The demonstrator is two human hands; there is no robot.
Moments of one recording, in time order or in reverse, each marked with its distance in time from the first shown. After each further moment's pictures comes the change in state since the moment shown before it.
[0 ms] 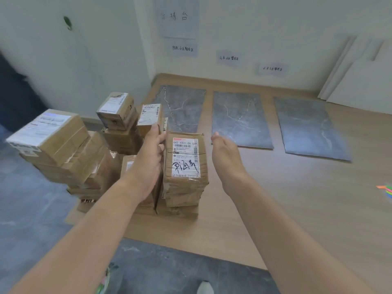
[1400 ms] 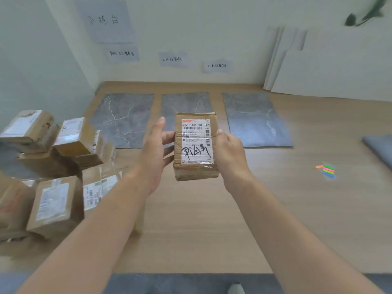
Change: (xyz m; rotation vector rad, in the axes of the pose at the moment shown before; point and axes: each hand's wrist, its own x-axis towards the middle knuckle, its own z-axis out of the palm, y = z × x) left_hand 0.037 0.005 0.218 -0.051 -0.177 0.011; right_hand 0.069 0.049 -0.204 0.073 0.259 -0.054
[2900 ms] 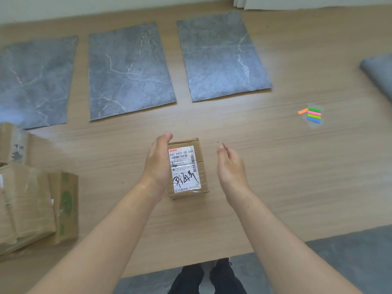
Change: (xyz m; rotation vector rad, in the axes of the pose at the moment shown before) left_hand 0.108 -0.195 0.163 0.164 0.055 -0.221; right_hand 0.107 0.225 -0.121 0.018 0.108 0.314
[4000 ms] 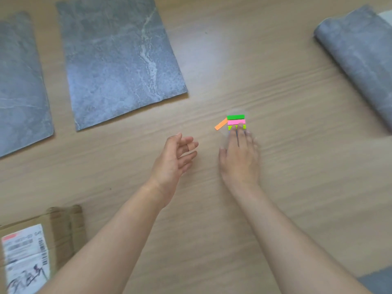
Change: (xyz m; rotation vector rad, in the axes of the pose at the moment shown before) left_hand 0.117 -0.016 0.361 -0.022 -0.254 -0.273; right_hand 0.291 0.076 -0.250 -0.952 0.287 -0.356
